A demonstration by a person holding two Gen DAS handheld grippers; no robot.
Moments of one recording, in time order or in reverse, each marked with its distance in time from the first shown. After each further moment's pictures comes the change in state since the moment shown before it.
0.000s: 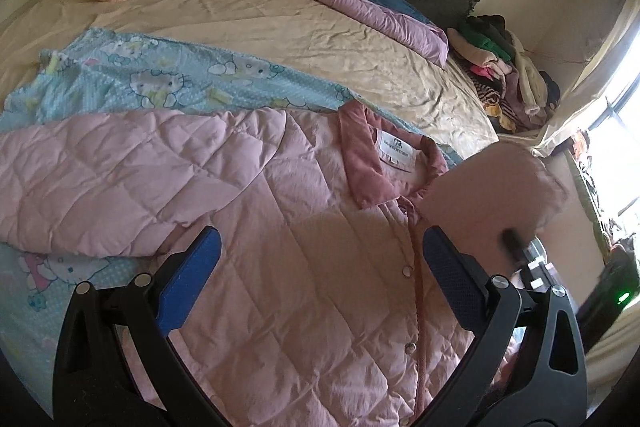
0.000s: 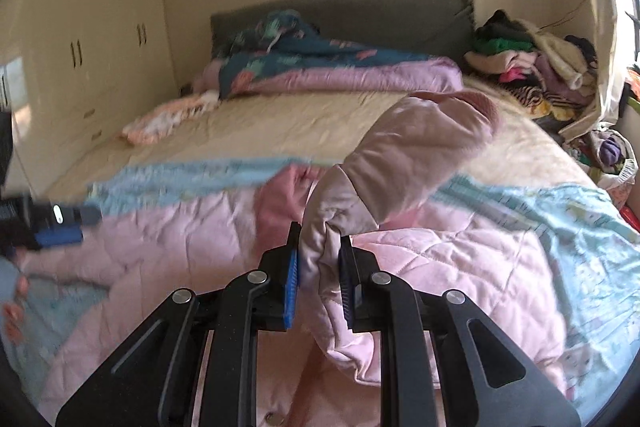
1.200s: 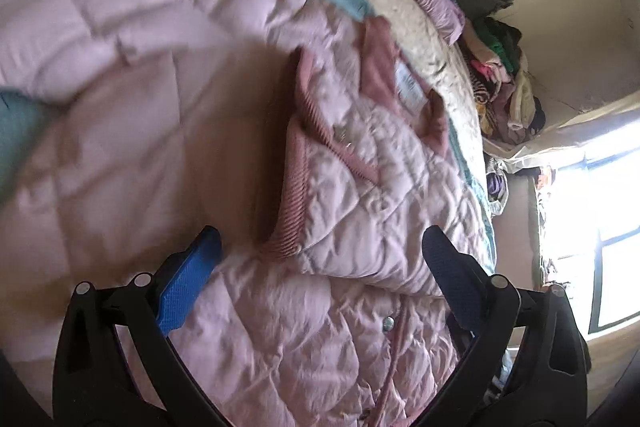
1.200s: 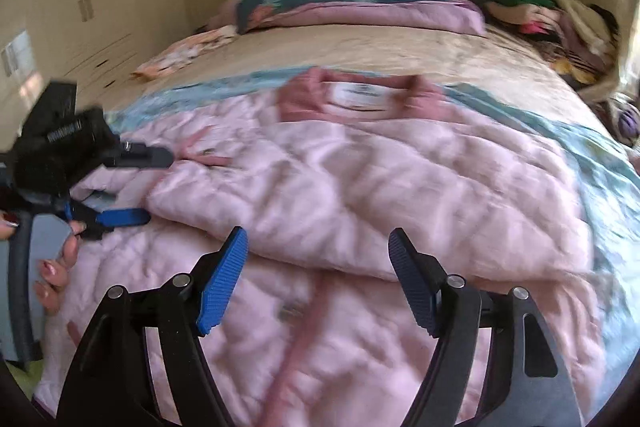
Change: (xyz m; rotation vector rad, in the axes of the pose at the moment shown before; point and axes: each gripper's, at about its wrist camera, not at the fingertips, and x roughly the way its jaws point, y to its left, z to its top) left arm 0.080 0.034 -0.060 -0.299 0.221 -0.177; right arm -0.013 0.004 -0.067 -0.003 0.200 0.038
